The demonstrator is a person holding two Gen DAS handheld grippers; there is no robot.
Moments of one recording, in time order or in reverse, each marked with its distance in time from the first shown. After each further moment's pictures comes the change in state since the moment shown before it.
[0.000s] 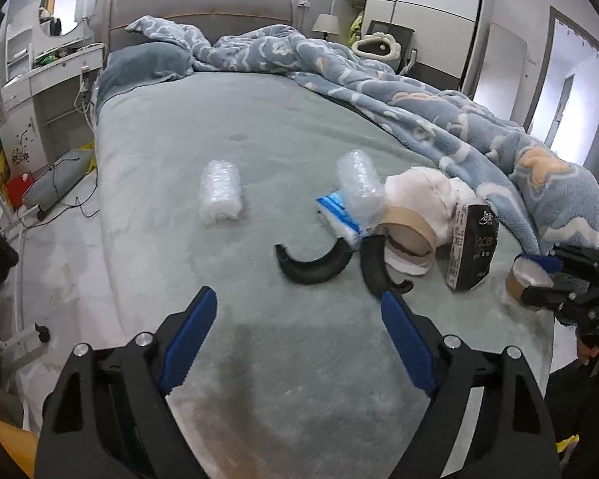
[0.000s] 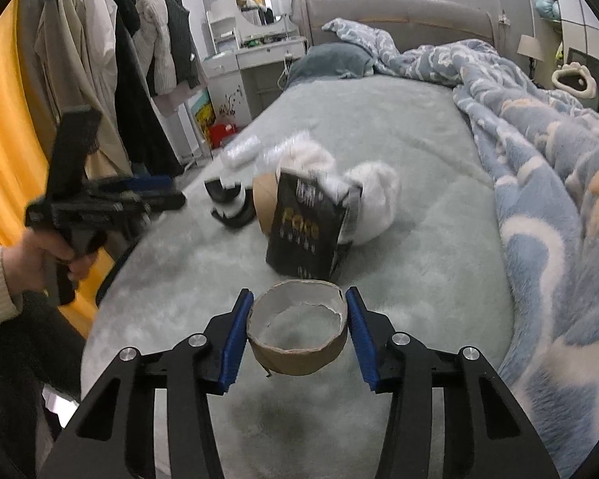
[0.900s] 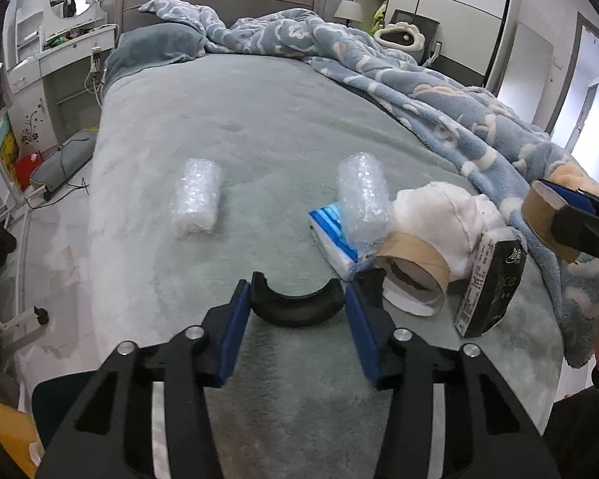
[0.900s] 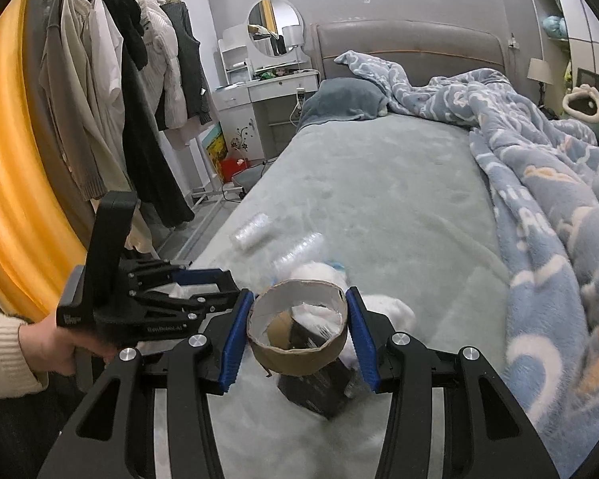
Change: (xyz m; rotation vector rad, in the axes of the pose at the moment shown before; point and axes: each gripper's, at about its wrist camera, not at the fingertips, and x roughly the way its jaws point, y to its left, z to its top) left arm 0.033 -0.014 0.022 -0.070 0.061 0.060; right arm 0.015 0.008 0.084 -0.013 -0.092 0.051
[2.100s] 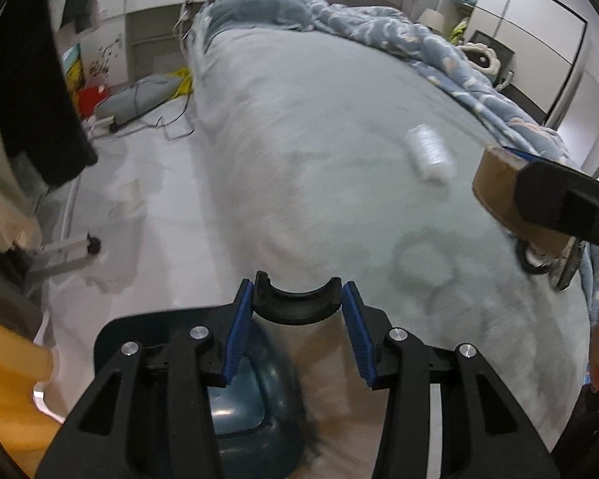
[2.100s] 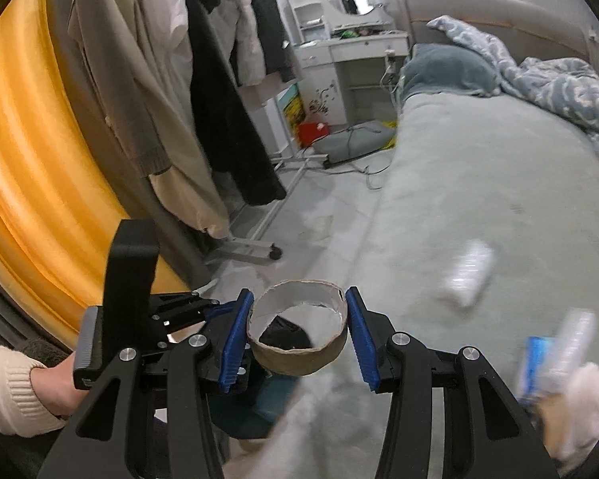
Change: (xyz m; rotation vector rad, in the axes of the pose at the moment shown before) left arm -0.057 0.165 -0.063 -0.232 0.072 0.120; right arm 0.143 0.171 0.049 -0.073 0.157 0.229
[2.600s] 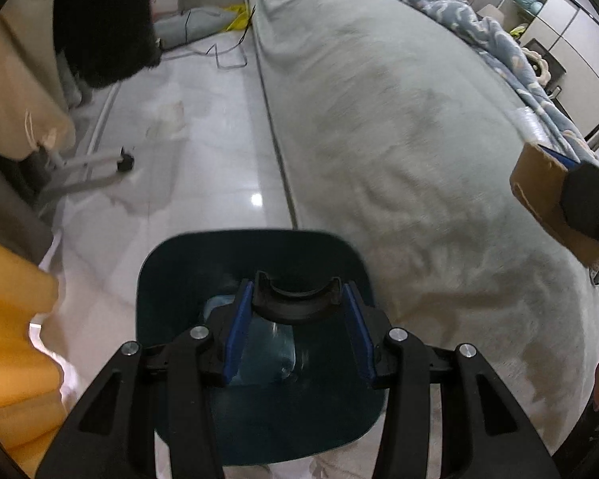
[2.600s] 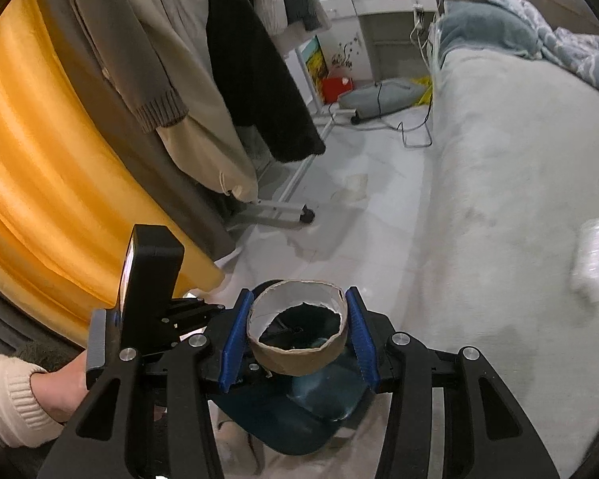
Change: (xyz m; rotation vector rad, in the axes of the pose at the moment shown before) left arm 0.011 0.093 -0.045 -0.173 0.174 0.030; right arm 0.095 0.056 0.002 0.021 0.165 0.057
